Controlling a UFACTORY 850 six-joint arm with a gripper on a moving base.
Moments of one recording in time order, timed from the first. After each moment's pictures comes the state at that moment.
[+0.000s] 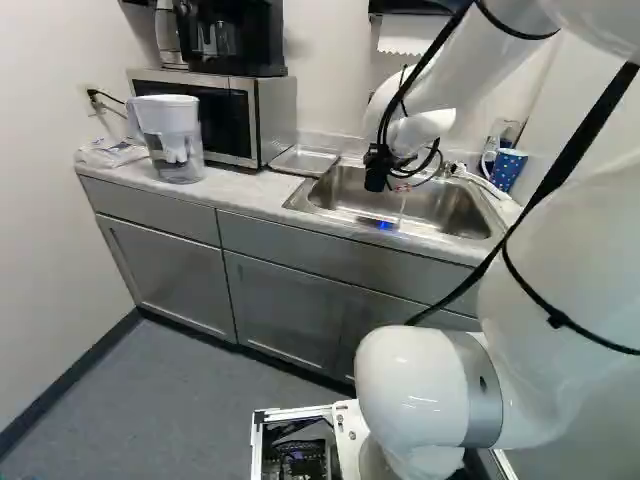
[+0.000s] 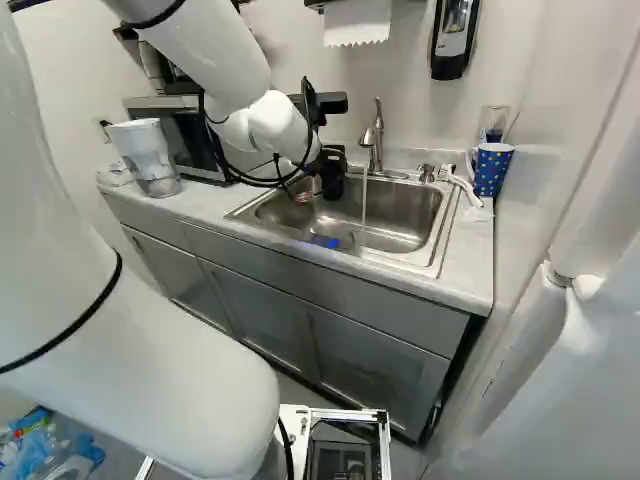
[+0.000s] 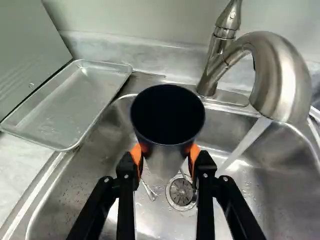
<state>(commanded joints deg) -11.3 8.7 -42.0 -1.0 4.9 0.0</state>
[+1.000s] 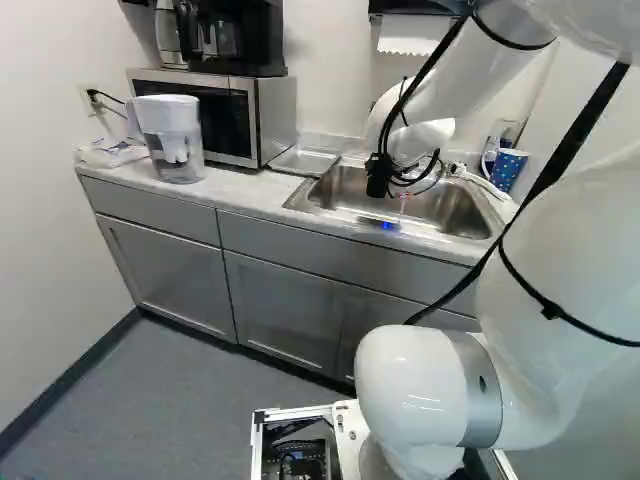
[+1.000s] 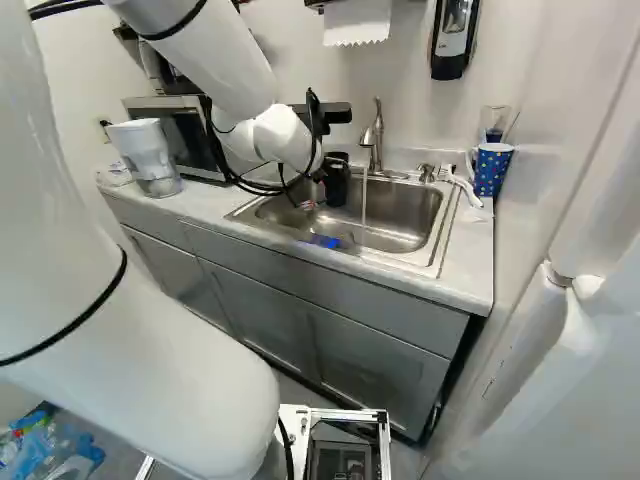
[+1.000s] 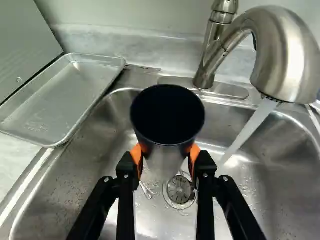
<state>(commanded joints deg) -12.0 6.5 -40.6 -1.0 8.7 0.0</state>
